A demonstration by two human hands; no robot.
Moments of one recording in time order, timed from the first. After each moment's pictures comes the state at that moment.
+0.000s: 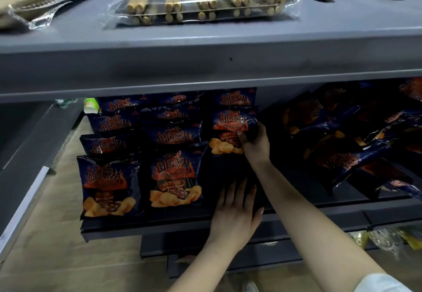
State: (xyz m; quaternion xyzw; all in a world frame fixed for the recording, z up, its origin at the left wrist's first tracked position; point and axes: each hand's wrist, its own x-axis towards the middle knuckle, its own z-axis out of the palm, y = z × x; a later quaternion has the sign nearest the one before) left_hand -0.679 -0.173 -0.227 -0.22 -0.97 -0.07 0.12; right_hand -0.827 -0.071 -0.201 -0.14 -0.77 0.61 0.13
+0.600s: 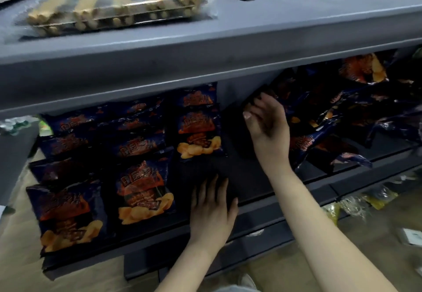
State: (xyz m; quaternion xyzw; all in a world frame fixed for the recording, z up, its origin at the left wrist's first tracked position) left_hand -0.679 -0.171 -0.216 -0.20 -0.97 -0.15 0.08; right_hand -0.735 -0.029 -0.104 -0.03 -0.68 0.65 0.33
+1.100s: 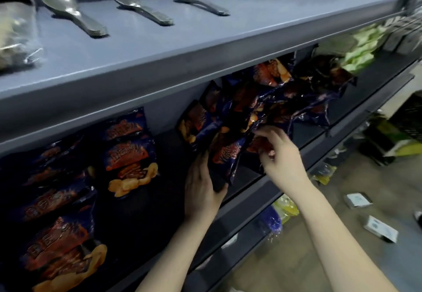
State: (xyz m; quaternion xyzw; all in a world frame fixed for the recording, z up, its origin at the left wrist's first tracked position) left_hand -0.724 -0.054 -0.192 -0.29 -0.89 -0.36 0.05; right_hand -0.648 0.106 -0.110 -0.15 -0.90 0.29 0.30
